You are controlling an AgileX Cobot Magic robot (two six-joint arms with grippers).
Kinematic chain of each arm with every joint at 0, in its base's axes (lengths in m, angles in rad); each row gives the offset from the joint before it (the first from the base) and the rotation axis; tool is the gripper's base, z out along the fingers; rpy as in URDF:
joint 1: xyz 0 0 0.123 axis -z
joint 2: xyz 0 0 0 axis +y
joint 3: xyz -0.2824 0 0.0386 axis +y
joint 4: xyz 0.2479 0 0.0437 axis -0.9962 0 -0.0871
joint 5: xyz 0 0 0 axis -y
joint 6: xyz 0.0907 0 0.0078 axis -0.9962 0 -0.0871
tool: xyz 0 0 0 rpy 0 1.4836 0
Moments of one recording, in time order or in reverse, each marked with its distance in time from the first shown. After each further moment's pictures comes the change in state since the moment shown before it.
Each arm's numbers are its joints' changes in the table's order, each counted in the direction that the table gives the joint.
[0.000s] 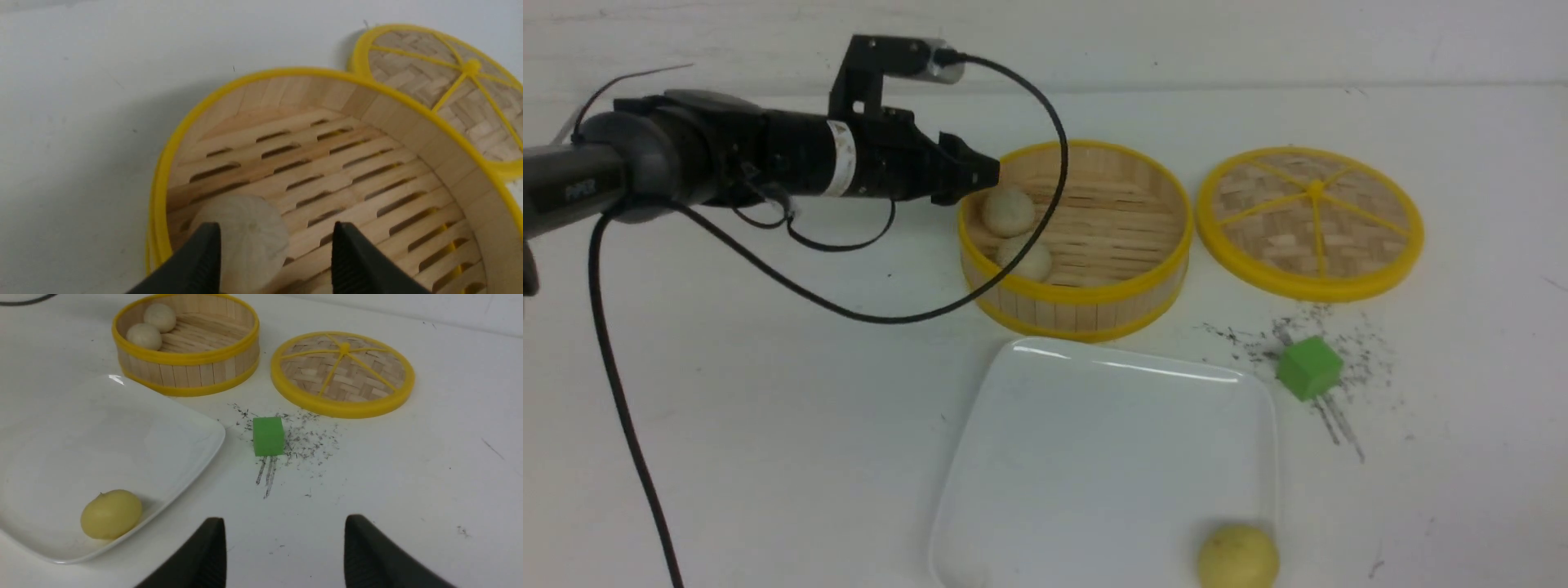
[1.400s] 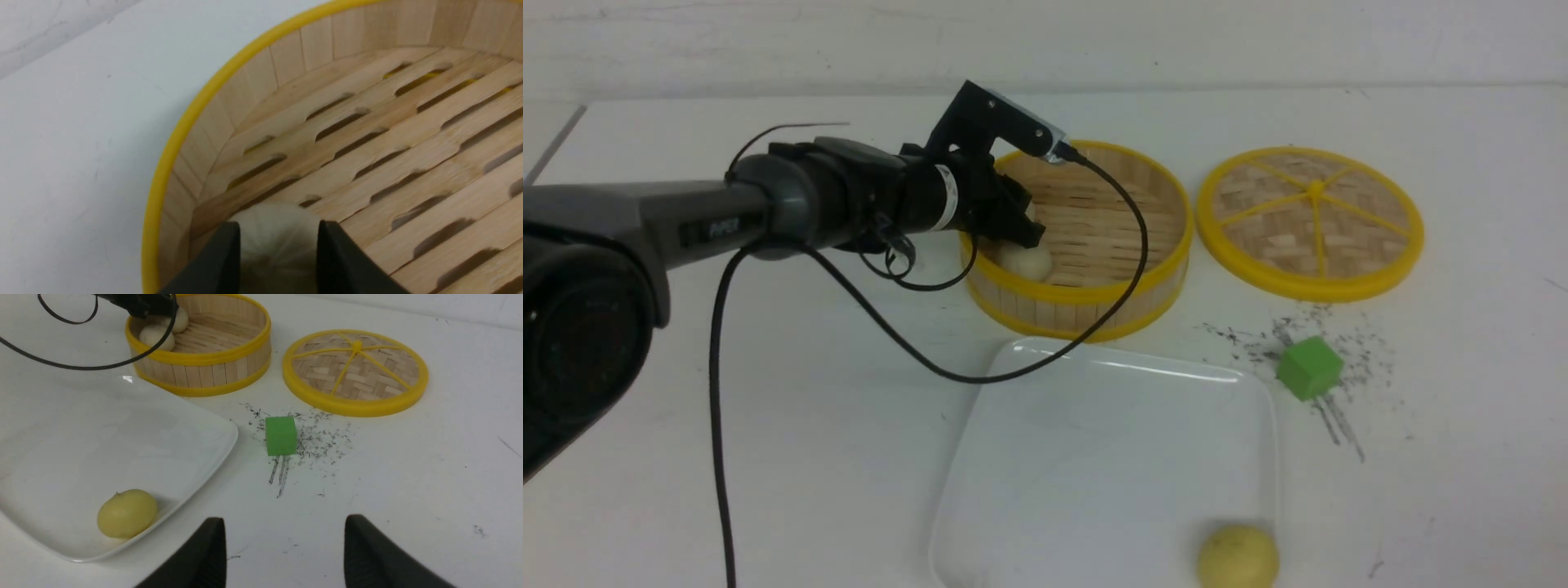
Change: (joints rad) right arm 0.000 0.000 0.000 -0.031 0.000 0.002; left arm 0.199 0.071 -0.001 0.027 -0.486 -0.263
